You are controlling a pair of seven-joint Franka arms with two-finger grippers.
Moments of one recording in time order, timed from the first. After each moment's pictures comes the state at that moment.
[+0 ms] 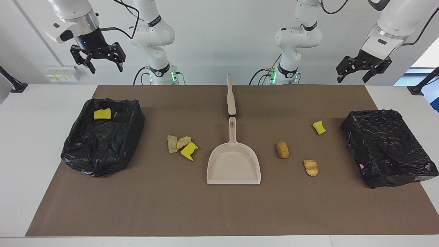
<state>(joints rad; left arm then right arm) -0.06 -0.06 0.03 -1.54 0.01 1.41 0.02 0.03 -0.15 -0.07 -1.62 -0.02 1.43 -0.13</state>
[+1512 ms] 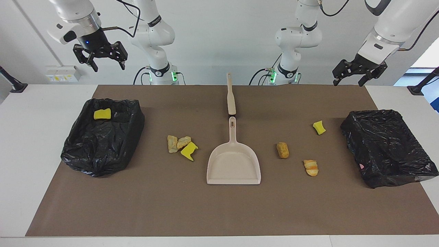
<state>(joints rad) -0.07 -0.03 0.02 -1.54 -0.04 1.42 0.02 0.03 -0.15 -0.07 -1.62 -0.02 1.39 -0.13</state>
